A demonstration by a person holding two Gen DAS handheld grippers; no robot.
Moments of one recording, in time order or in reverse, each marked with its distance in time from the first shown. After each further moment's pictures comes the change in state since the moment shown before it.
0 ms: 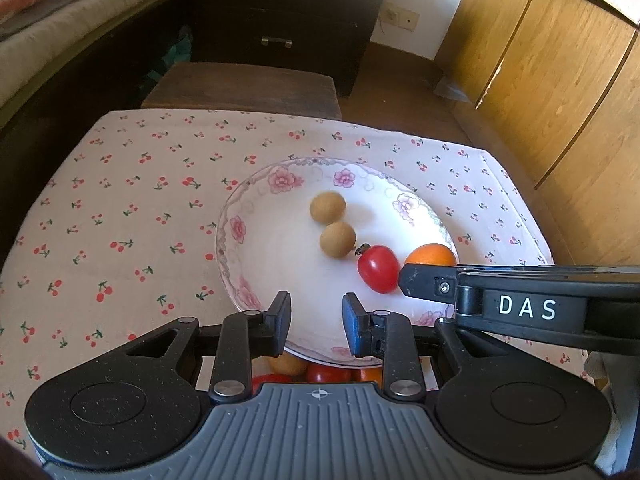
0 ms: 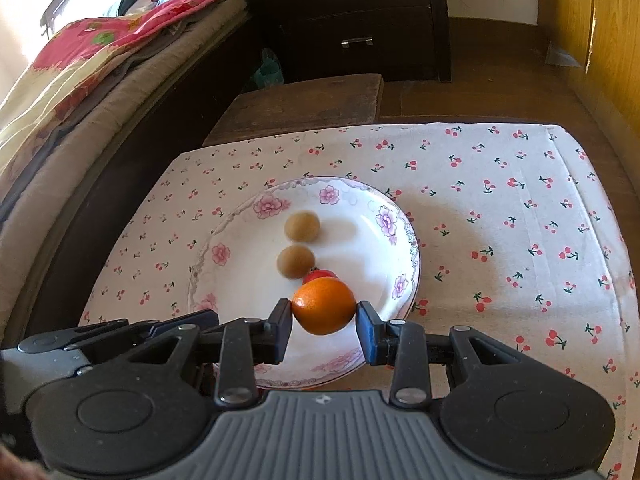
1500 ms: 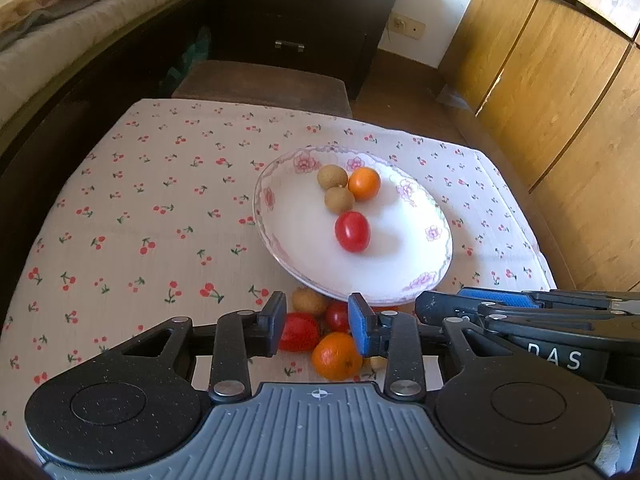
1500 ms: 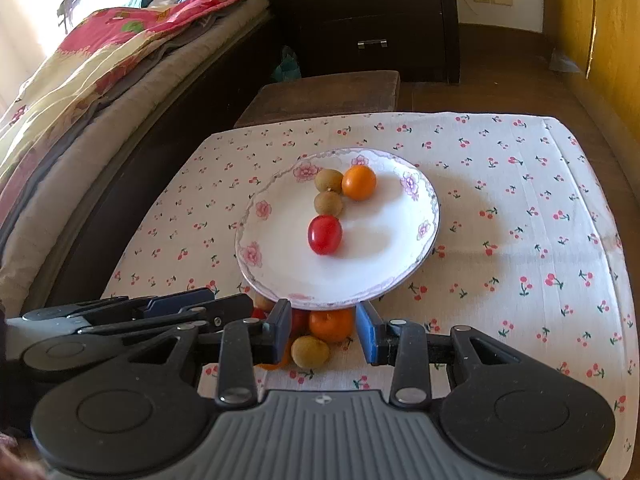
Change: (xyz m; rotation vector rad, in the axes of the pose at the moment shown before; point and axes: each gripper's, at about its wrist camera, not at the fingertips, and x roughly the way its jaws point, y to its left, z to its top) left arm -0.042 0.017 -0.028 -0.029 -0.006 -0.011; right arm -0.039 0.029 -0.043 -0.032 -0.006 0.007
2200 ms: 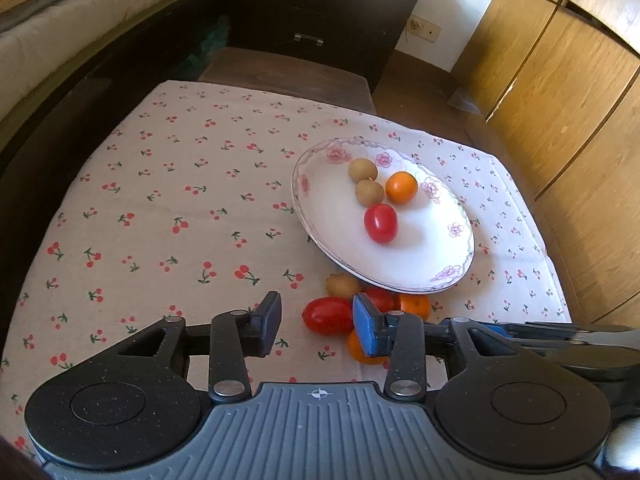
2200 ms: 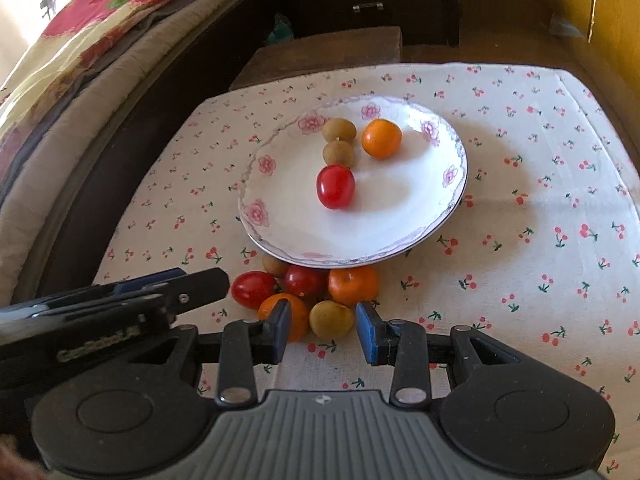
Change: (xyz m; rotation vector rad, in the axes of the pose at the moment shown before) left arm -0.006 0.029 -0.005 -0.056 0.013 -0.008; right arm 0.035 0.013 -0.016 0.047 0.091 0.000
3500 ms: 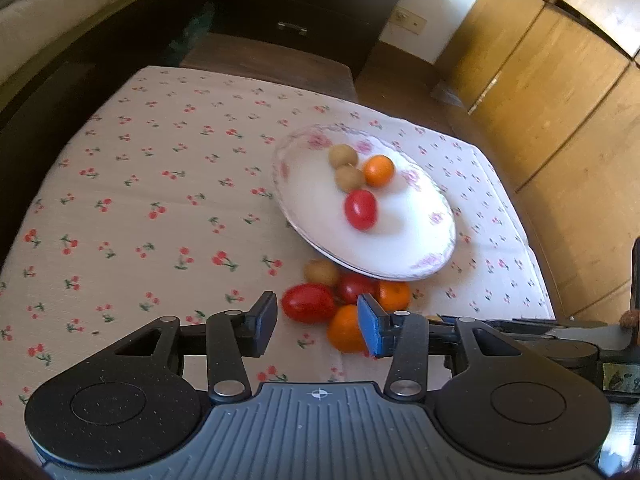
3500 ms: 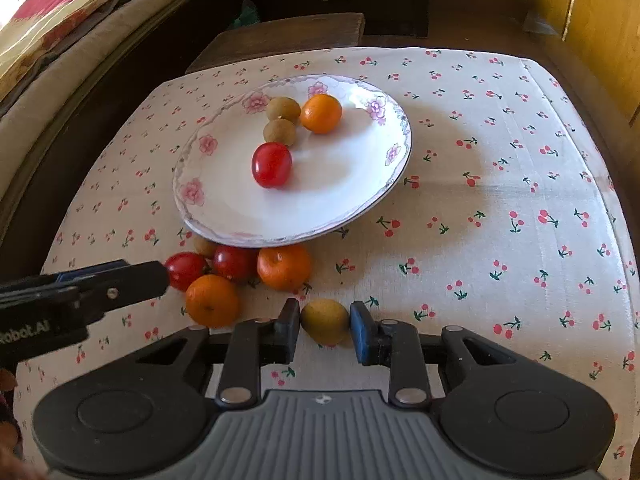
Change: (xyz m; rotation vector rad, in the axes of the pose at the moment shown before) left arm 0.003 -0.003 -0.004 0.002 0.036 -0.071; right arm 0.004 -0.020 -0.010 -0.031 0.026 -0.117
